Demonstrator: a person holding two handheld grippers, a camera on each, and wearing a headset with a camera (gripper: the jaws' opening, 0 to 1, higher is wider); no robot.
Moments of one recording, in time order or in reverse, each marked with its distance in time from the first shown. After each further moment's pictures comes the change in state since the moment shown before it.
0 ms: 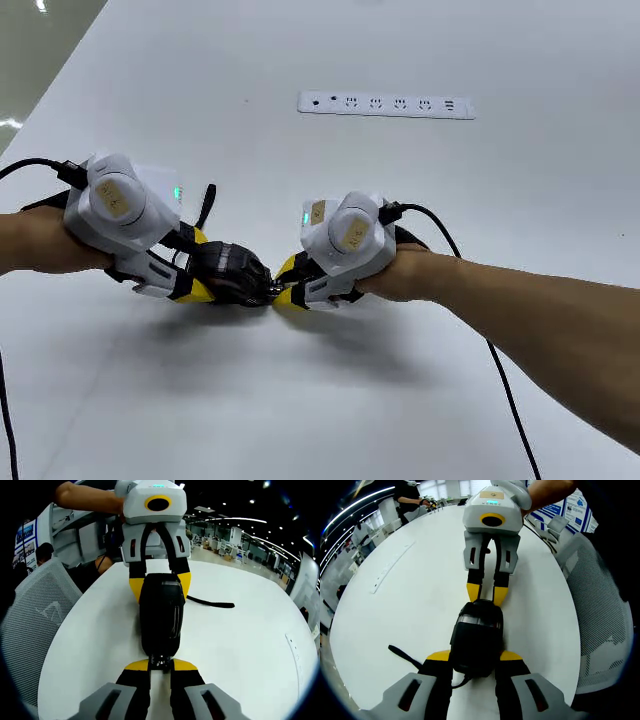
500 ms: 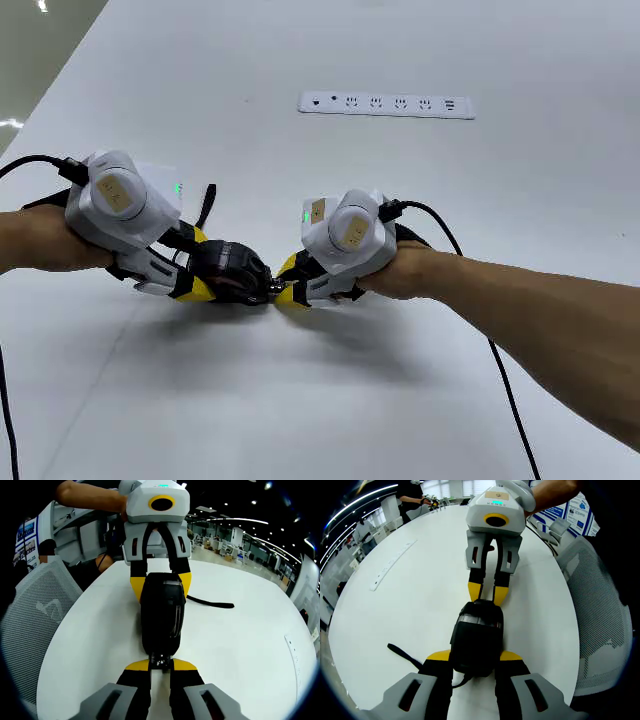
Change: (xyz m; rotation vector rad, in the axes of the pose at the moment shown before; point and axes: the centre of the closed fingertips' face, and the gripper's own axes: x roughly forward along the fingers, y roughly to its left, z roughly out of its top) left arm 0.000 0.000 0.001 -0.022 -0.001 -0.004; right arm -0.002 0.000 -0.002 -0.017 0.008 -0.001
